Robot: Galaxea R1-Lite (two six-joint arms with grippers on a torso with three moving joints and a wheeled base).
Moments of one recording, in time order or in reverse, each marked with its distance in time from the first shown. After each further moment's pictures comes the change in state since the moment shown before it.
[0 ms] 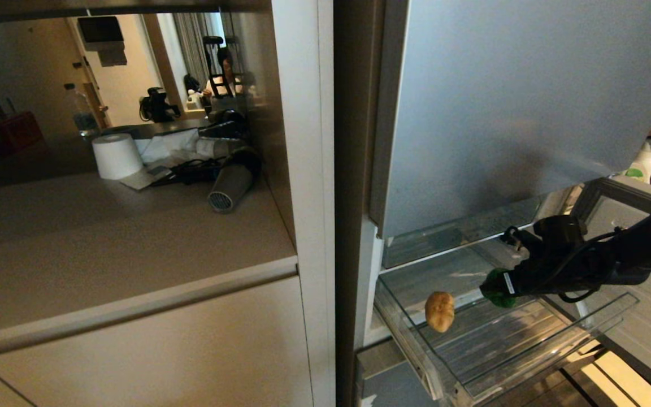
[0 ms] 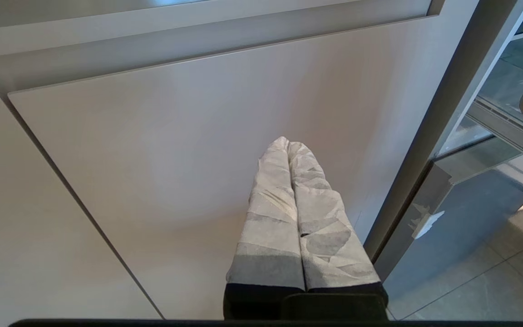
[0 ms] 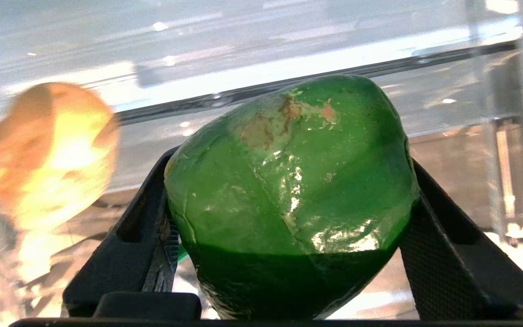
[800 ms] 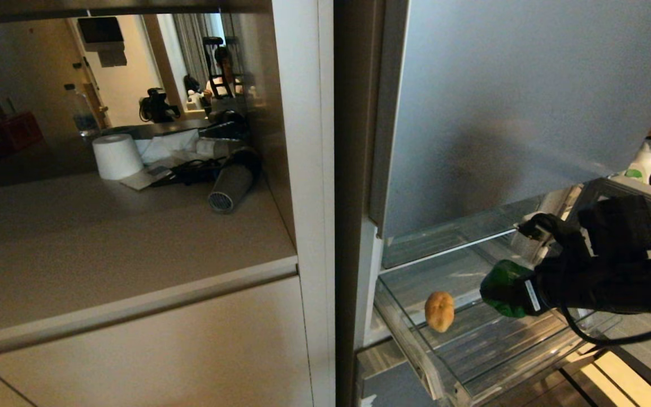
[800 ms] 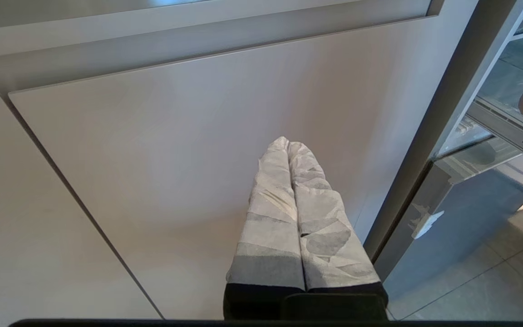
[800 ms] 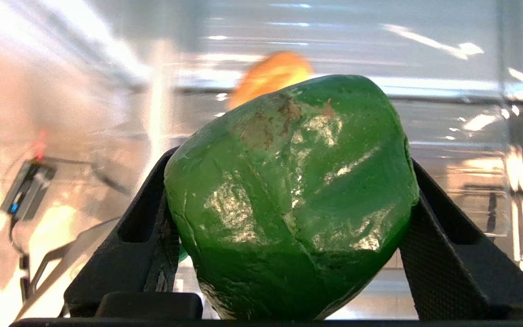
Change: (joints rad) left arm 0.000 0.000 0.000 0.000 0.000 0.000; right arm 0.217 -0.573 0.408 0.000 0.000 0.004
